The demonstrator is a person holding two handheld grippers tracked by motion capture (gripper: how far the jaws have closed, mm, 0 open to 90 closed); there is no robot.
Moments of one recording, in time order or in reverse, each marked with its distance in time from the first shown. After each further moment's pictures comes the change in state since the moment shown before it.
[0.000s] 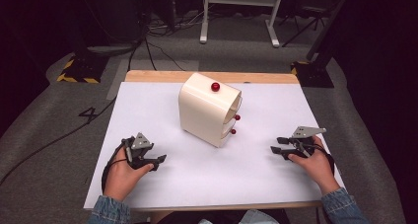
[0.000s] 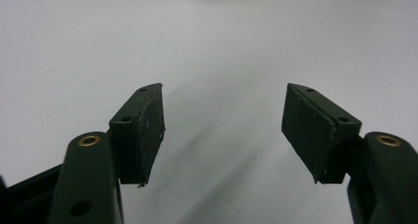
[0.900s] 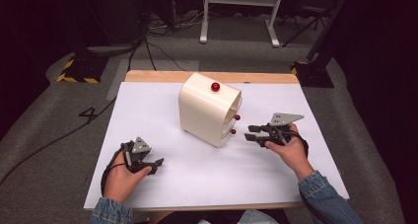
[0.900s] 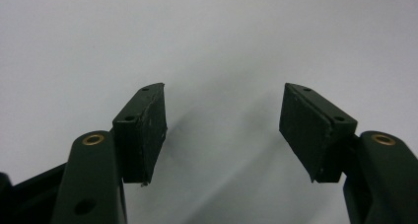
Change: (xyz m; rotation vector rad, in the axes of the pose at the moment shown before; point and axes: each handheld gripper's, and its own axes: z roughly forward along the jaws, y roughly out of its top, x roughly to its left) left arm 0.002 -0.017 0.010 0.074 0.049 -0.012; right arm 0.031 0.070 0.047 -0.177 0.196 -0.080
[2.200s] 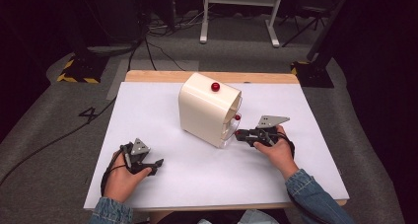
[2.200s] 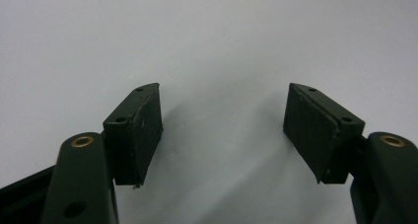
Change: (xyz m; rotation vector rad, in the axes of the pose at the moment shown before) left arm 0.000 -0.006 0.002 -0.046 0.000 -0.021; right arm 0.006 -0.008 0.030 0.012 0.001 0.006
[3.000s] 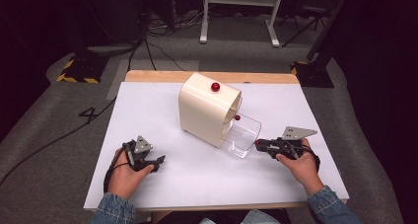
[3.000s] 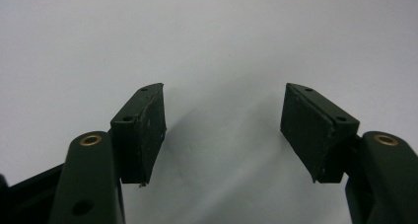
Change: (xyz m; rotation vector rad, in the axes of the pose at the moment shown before) left arm -0.001 0.009 0.004 -0.015 0.033 0.026; right arm 0.012 -0.031 -0.068 -0.013 -0.043 0.027
